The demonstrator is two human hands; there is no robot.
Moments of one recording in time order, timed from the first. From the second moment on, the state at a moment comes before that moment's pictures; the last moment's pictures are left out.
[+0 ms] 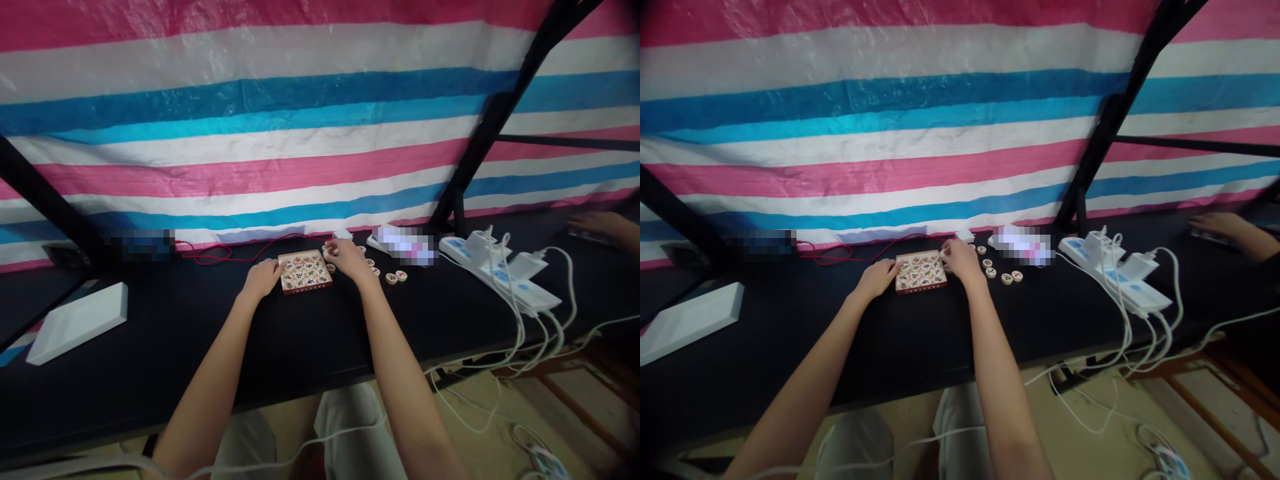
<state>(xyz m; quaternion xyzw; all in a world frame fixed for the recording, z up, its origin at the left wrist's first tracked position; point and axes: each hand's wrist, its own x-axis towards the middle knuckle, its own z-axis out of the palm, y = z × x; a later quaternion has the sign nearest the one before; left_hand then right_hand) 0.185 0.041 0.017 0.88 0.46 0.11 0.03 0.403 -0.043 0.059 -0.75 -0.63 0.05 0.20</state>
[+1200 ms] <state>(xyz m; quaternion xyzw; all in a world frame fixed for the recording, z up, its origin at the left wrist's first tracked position) 0.185 0.039 0.020 0.88 0.47 0.08 0.00 0.453 -0.061 0.048 -0.90 -0.41 0.06 0.09</state>
